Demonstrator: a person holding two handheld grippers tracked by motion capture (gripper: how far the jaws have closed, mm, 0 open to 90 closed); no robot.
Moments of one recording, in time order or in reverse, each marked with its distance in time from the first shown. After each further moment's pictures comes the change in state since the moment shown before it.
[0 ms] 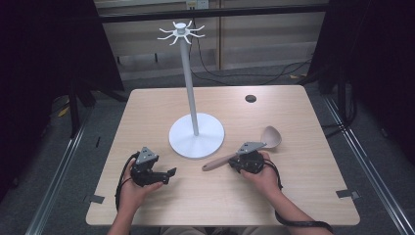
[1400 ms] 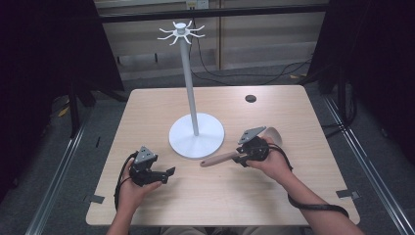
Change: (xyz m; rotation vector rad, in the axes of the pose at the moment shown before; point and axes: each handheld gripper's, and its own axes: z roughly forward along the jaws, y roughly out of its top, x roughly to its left) left arm 0.004 0.000 -0.002 -0.004 0.002 -0.005; right arm -0.025 0.040 -0.025 0.144 0.071 -0.185
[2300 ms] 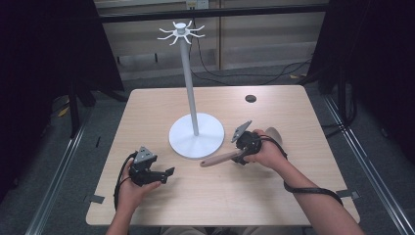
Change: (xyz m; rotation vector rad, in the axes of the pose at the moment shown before) left arm 0.003 -0.002 0.000 0.009 -0.001 -0.006; right arm -0.020 0.013 0.028 0.176 0.037 -0.127
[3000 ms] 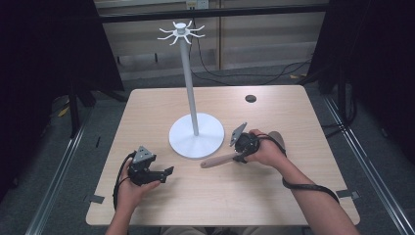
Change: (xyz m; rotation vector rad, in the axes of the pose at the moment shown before) left arm 0.001 0.001 -0.002 -0.015 0.014 -0.008; right arm -0.001 0.004 0.003 0.062 0.034 -0.161
